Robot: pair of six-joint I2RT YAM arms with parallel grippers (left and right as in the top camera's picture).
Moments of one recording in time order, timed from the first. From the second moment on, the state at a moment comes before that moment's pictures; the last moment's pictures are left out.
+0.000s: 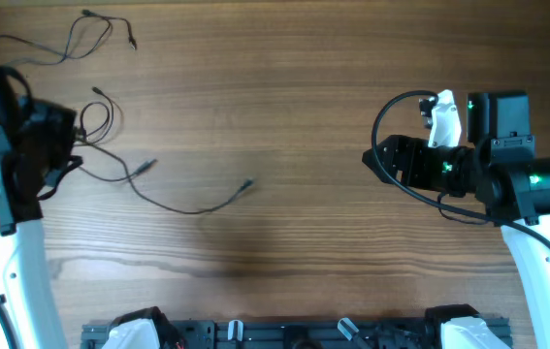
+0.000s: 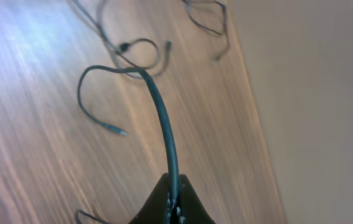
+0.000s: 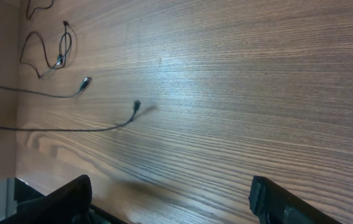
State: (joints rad) left arm 0.28 1.23 1.55 -1.18 -0.02 -0.98; right arm 0.10 1.17 1.21 -1.08 -0.50 0.29
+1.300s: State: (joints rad) left arm 0.29 1.37 1.55 -1.28 0.68 -0.31; right arm 0.10 1.17 1.21 -1.05 -0.50 0.29
